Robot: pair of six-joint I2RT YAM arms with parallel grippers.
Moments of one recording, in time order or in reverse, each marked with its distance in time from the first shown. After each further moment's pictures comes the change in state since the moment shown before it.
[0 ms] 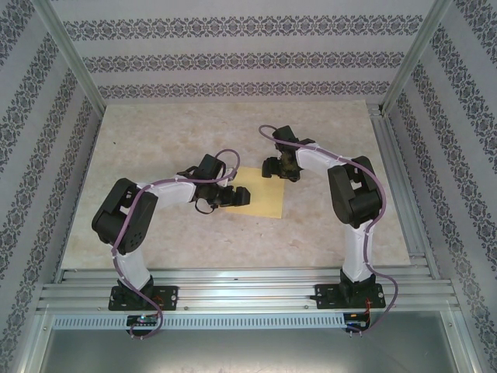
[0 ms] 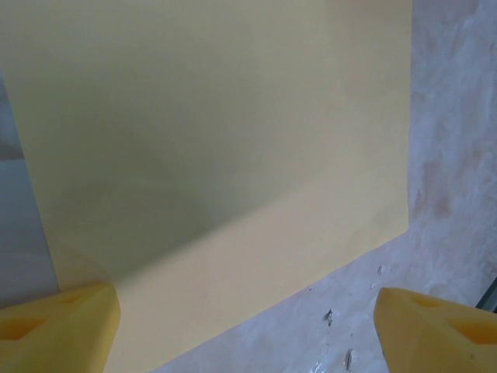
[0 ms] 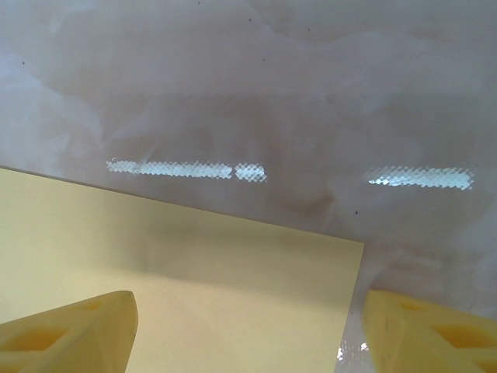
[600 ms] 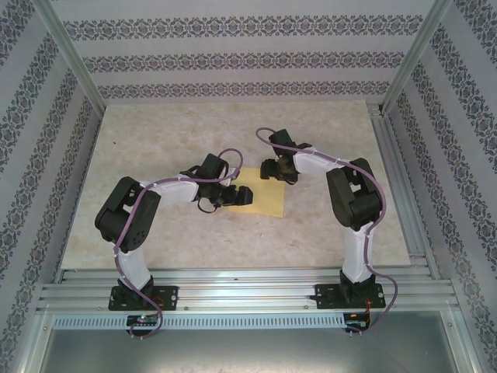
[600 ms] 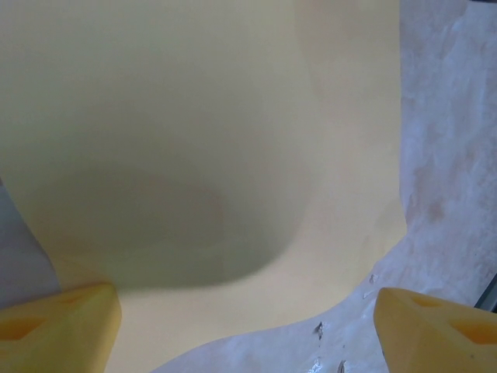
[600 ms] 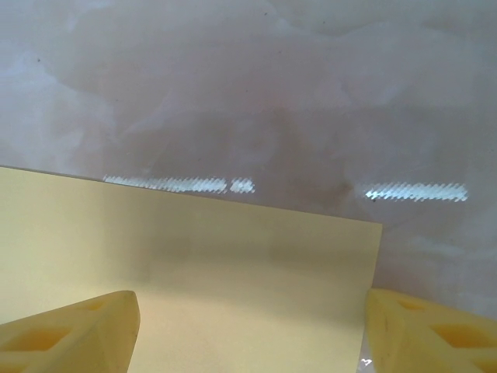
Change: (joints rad) left arm -0.013 0.025 0.024 0.014 0.003 0.000; right arm 0.039 -0.031 -0.061 0.070 0.037 0.048
